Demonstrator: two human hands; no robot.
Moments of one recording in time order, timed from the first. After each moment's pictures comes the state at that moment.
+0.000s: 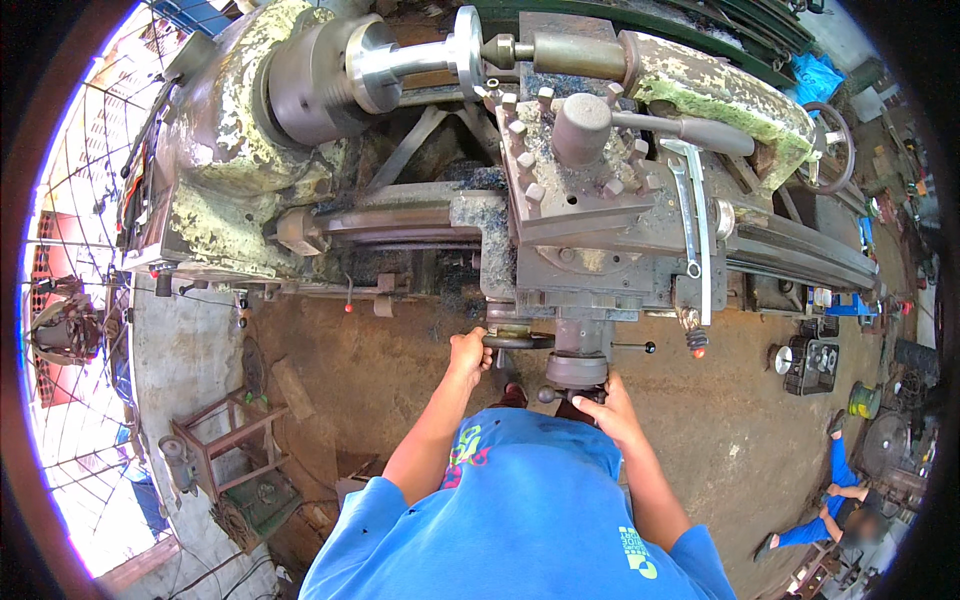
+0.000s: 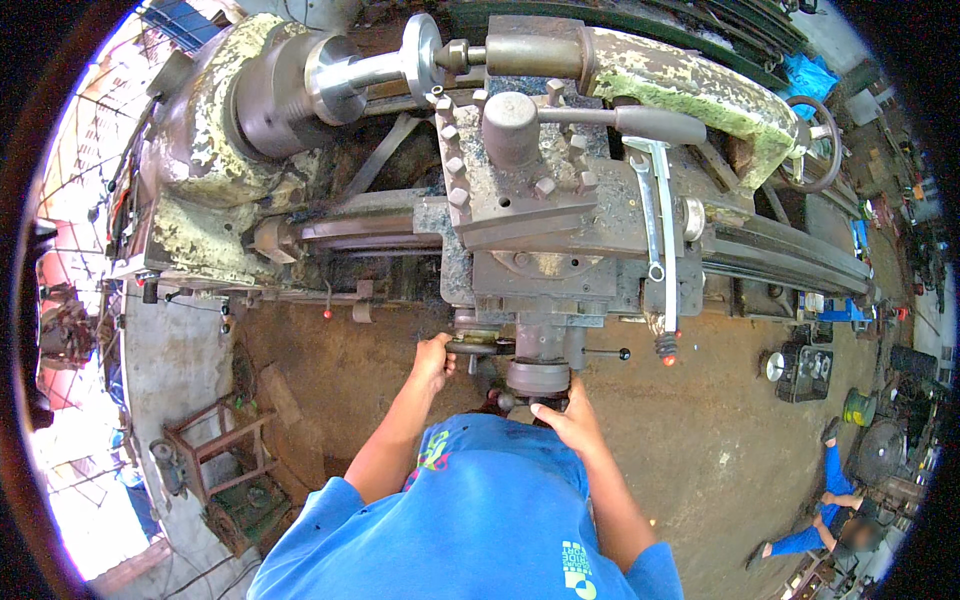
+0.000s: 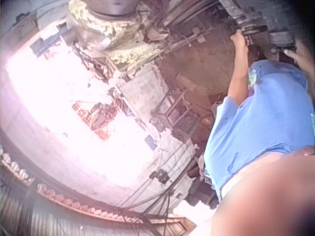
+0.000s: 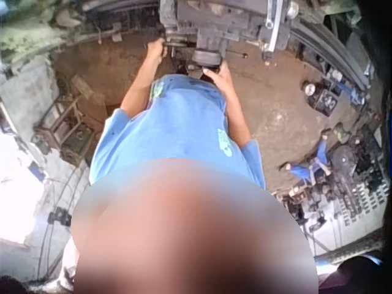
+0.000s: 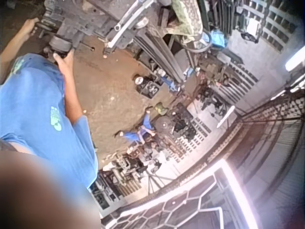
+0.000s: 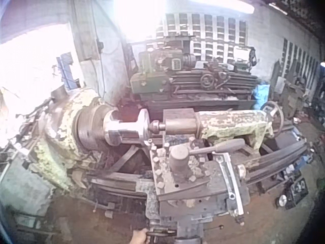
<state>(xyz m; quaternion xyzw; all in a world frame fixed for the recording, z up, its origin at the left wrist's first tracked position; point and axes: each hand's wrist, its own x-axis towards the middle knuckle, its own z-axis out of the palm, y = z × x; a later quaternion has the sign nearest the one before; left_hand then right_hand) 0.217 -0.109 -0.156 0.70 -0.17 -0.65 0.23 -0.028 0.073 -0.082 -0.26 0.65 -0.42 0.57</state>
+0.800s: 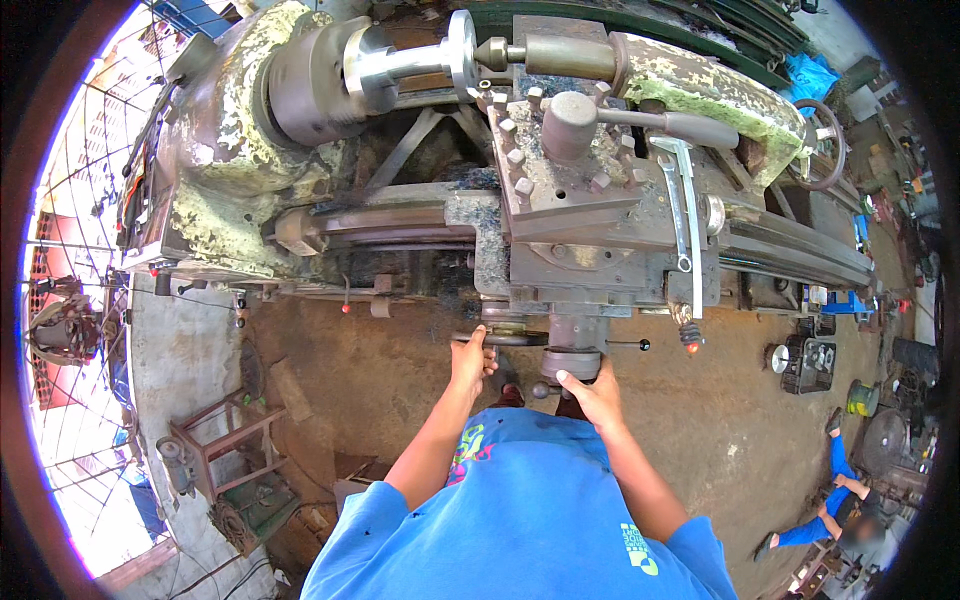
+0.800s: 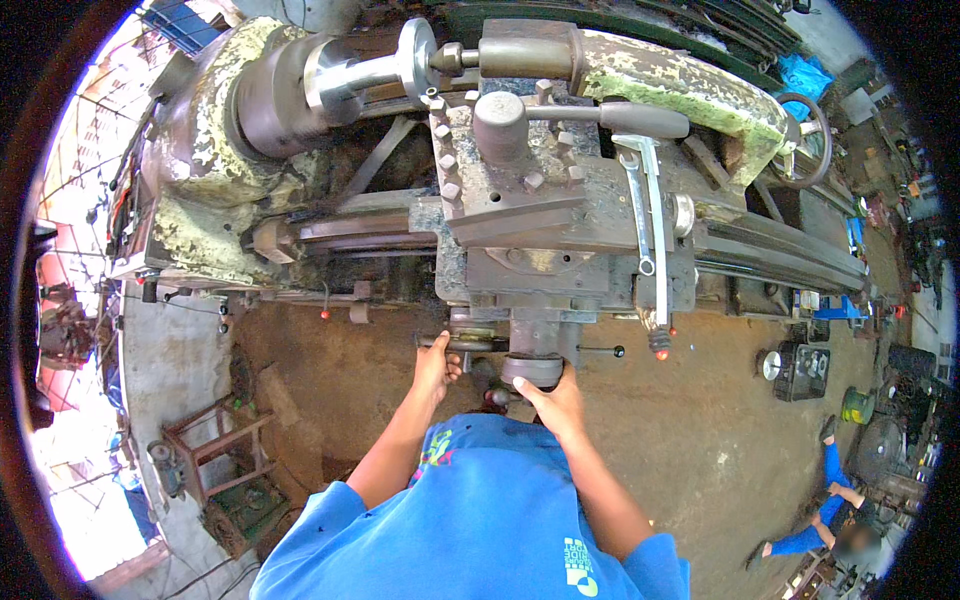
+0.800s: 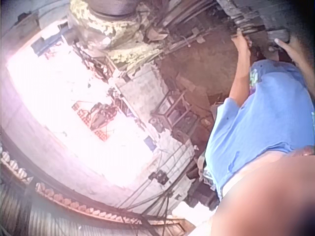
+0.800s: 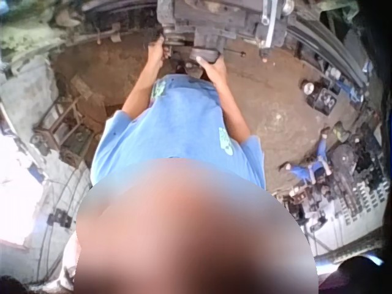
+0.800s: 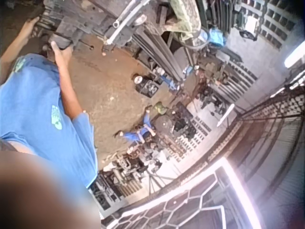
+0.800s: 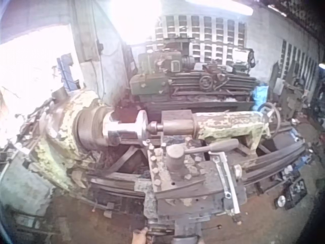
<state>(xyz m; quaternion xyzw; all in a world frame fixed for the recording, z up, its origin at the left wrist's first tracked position) 0.207 -0.084 -0.138 0.70 -0.19 -0.65 0.25 -0.008 0.037 -0.051 -0.27 0.75 -0.39 0.47</state>
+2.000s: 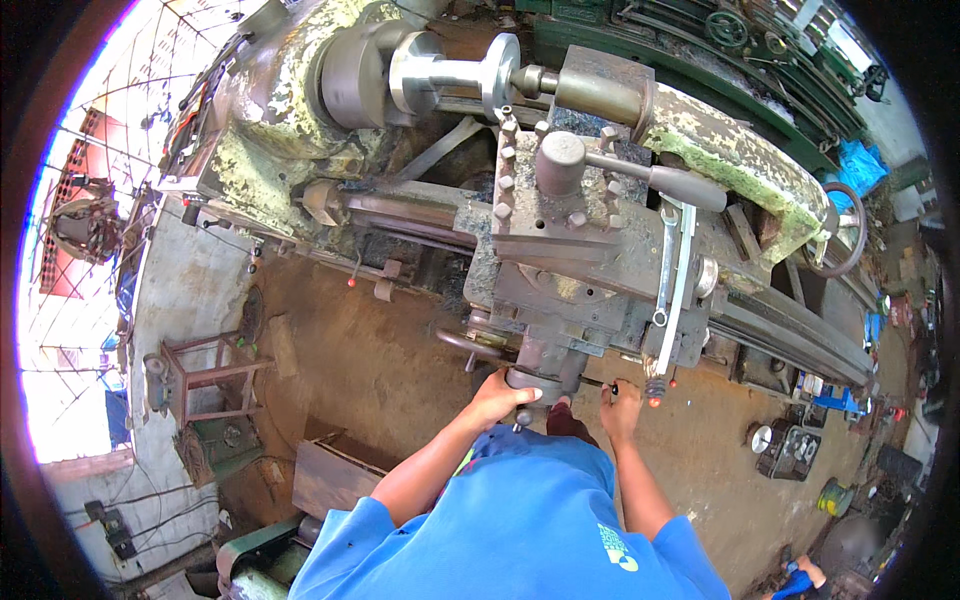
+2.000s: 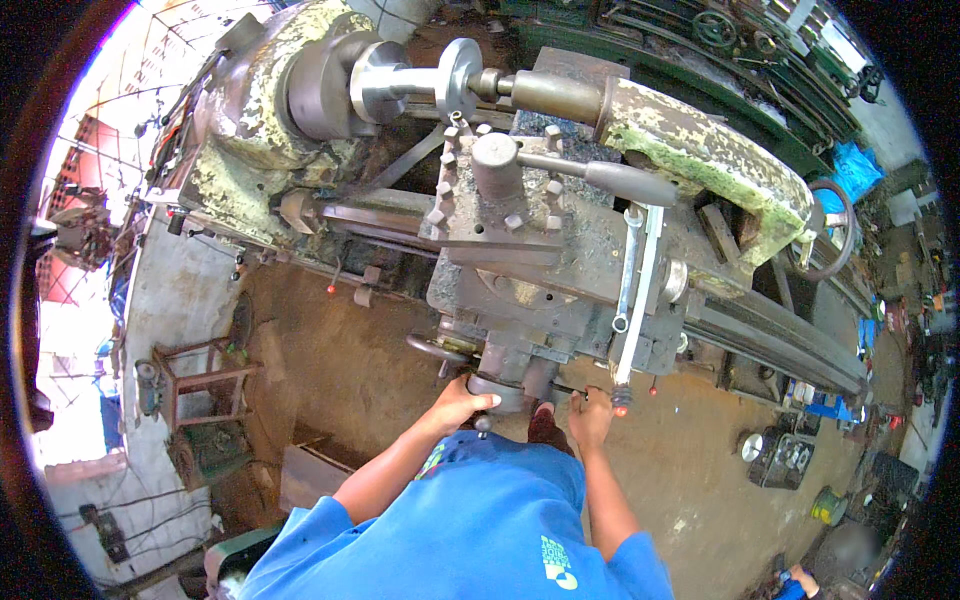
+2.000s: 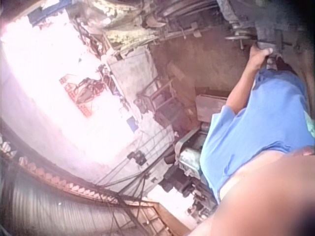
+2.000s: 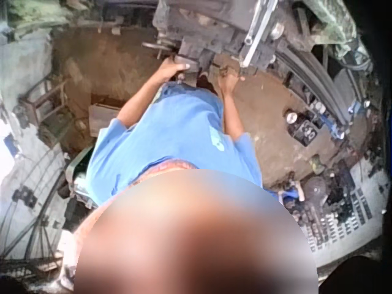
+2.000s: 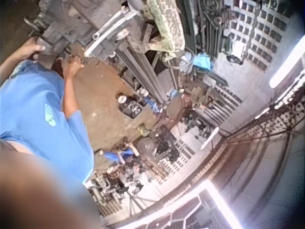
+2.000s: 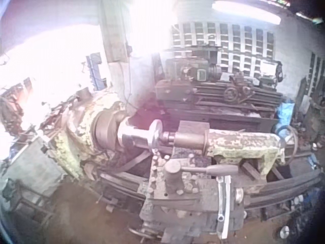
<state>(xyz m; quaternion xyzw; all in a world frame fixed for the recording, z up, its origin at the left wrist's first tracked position) 0.118 -0.016 -0.086 0.56 -0.37 -0.71 0.22 -0.165 0.066 -0.179 -0.56 0.78 -0.25 0.14</state>
